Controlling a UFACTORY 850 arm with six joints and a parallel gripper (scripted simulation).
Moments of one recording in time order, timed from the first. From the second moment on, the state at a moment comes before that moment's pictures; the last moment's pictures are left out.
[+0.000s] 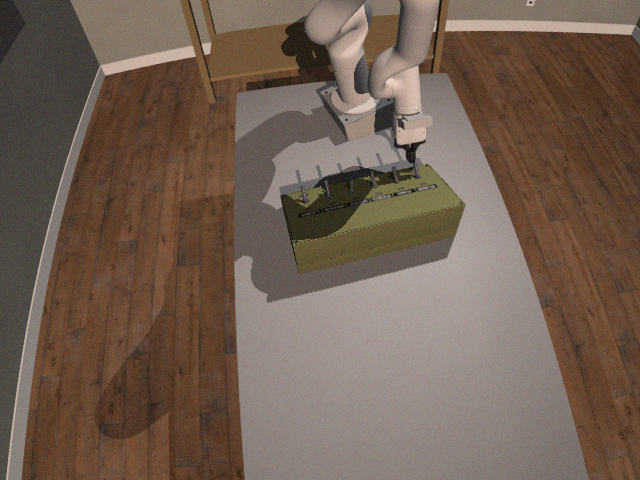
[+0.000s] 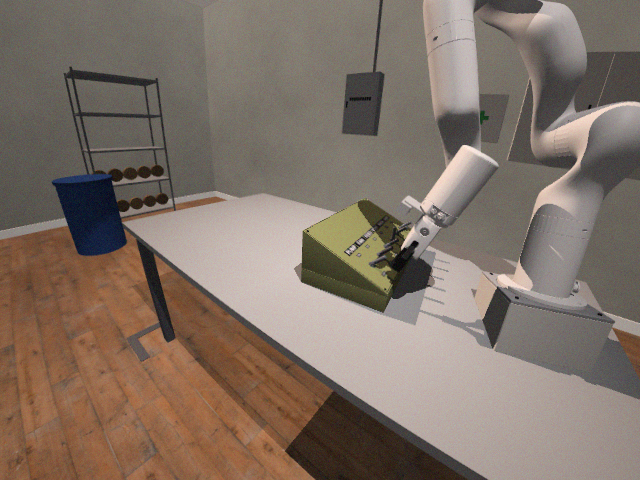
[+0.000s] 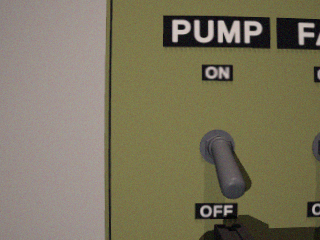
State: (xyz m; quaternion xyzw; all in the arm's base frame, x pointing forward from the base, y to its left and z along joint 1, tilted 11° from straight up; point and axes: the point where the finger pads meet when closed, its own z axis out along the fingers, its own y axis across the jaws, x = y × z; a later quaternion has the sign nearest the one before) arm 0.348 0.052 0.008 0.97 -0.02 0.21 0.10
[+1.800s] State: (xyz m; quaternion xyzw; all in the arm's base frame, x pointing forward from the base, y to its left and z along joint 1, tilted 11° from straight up) arm 0.373 0.052 0.019 0.97 -0.02 0.21 0.10
